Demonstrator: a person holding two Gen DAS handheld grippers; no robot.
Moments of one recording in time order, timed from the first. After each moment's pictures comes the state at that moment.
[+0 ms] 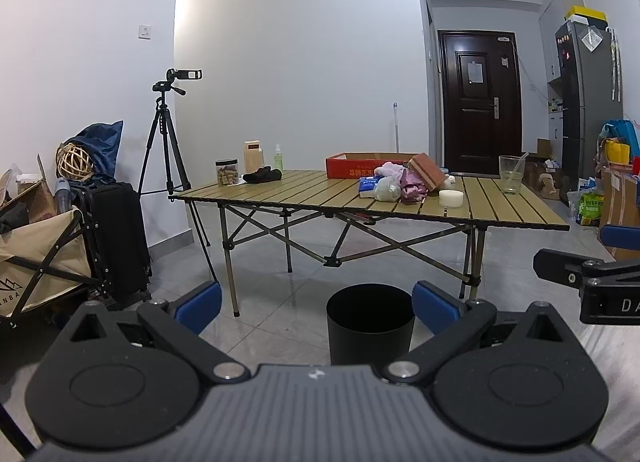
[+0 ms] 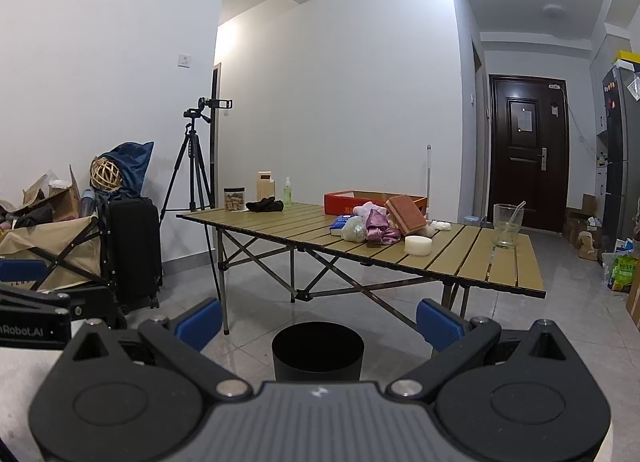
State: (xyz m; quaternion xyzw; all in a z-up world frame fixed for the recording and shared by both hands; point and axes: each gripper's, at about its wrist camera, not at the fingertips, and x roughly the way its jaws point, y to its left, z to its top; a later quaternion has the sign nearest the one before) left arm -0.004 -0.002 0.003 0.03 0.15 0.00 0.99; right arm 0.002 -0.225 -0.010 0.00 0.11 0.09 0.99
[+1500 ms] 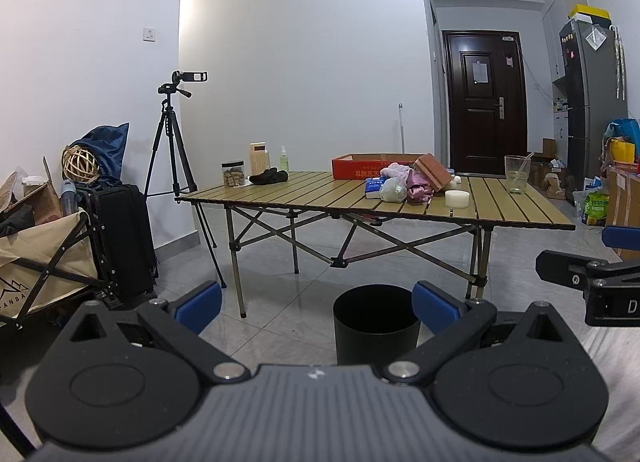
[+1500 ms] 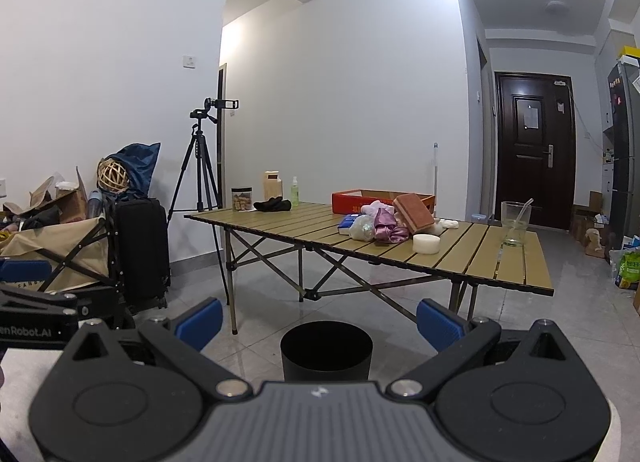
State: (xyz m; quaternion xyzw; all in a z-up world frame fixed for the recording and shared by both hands) left arm -0.003 0.000 0.004 0.03 0.15 0.01 0.99; right arm -0.003 -0.225 -0.004 0.00 0.11 0.11 0.99
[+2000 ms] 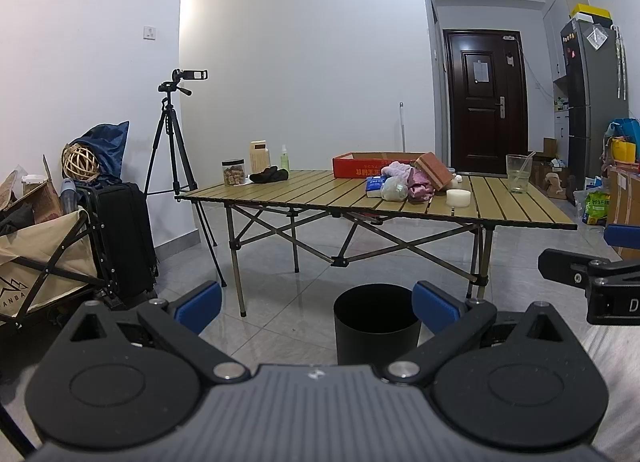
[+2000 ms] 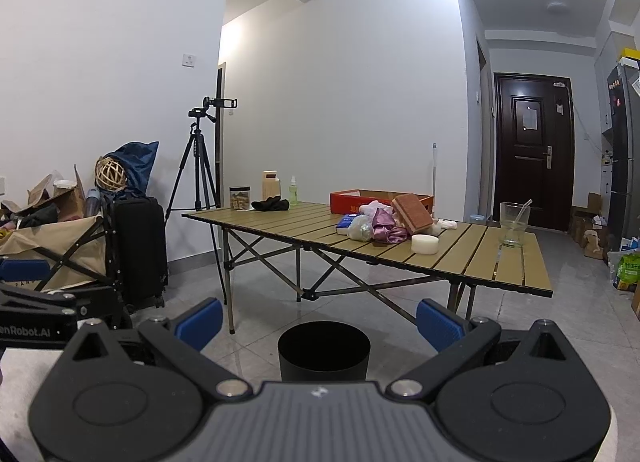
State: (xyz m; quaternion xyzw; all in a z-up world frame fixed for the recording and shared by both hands) left arm -0.004 0.001 0.001 0.03 0.15 0.01 0.99; right arm 0.002 -0.224 -0.005 0.00 0.11 0.10 0.99
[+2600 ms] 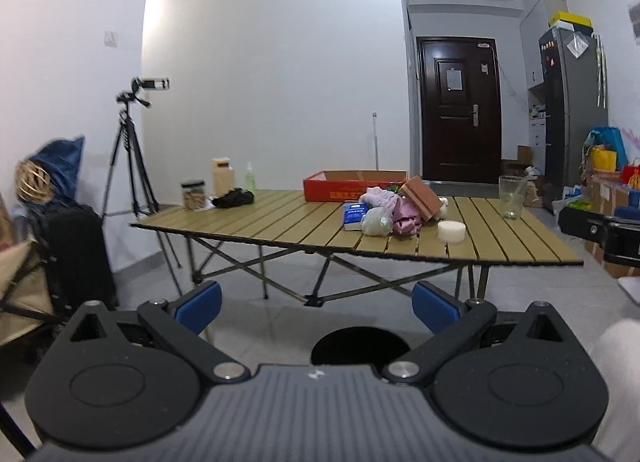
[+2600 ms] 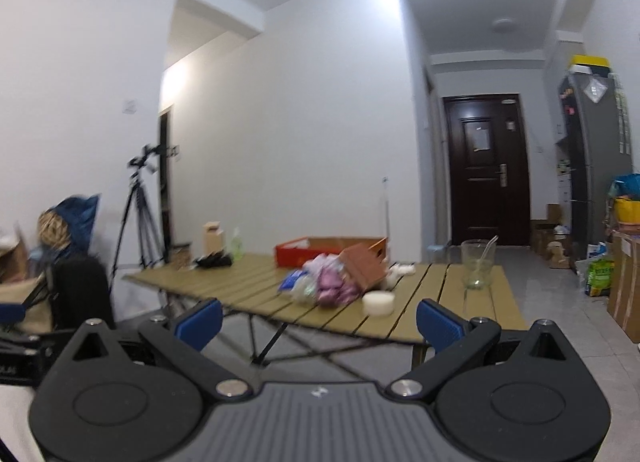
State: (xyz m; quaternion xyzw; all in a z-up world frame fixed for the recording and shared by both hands) left arm 0.125 0.004 0.034 0.03 0.14 -0.05 0.99; right arm 0.122 -0.259 0.030 0.05 0.04 0.02 1.00
